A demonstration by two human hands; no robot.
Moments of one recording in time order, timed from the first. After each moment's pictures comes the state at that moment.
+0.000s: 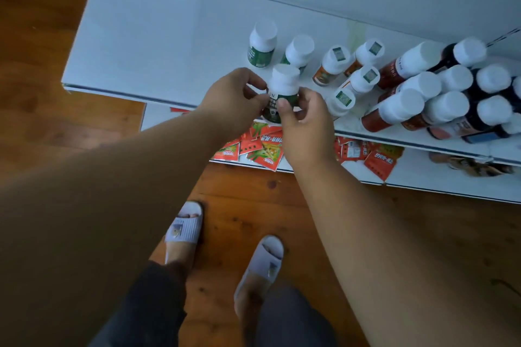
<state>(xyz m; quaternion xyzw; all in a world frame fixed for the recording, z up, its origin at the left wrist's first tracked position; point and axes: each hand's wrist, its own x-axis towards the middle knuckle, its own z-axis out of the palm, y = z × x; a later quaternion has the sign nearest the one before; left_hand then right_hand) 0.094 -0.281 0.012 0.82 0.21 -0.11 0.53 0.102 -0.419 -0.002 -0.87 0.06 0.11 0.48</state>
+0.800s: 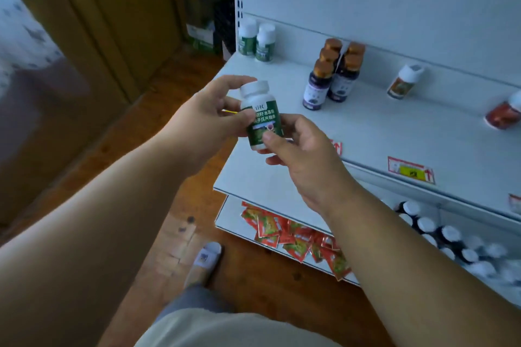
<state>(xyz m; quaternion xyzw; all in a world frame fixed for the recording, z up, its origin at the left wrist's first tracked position) -0.061 -0.155 0.471 0.75 0.18 0.11 0.63 0.015 -0.316 0.439 -0.72 -0.23 0.24 0.61</state>
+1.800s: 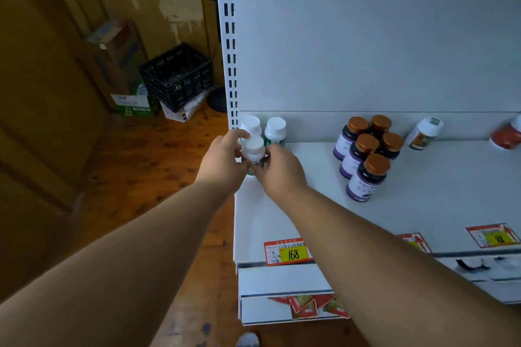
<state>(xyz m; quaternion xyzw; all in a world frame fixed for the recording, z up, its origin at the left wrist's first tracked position) 0.177 0.071 0.406 0.91 0.09 0.09 0.39 0.204 -0.055 0.397 -0.94 -0.07 0.04 0.33</state>
